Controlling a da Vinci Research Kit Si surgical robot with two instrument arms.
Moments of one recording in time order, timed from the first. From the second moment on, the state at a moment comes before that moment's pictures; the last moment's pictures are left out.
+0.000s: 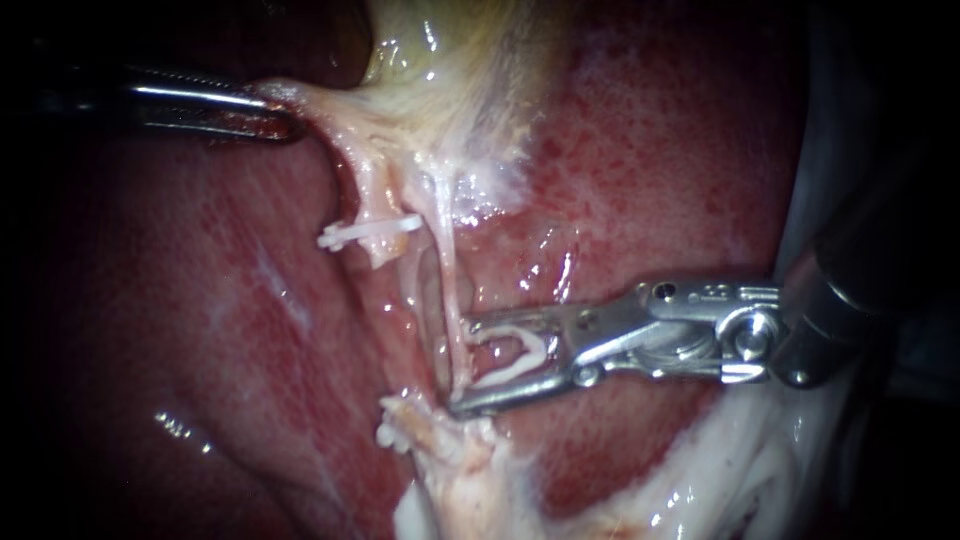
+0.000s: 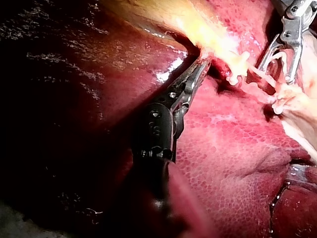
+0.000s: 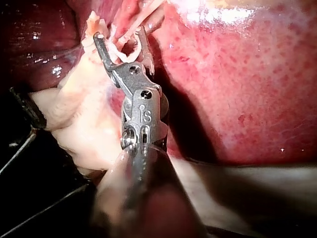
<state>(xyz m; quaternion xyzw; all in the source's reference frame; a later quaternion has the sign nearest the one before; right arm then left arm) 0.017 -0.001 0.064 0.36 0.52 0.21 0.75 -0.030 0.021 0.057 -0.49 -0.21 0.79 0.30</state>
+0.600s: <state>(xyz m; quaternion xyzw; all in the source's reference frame) 0.019 -0.002 0.062 0.42 0.55 0.20 0.69 -0.030 0.021 0.057 -0.49 -0.21 0.79 0.30</state>
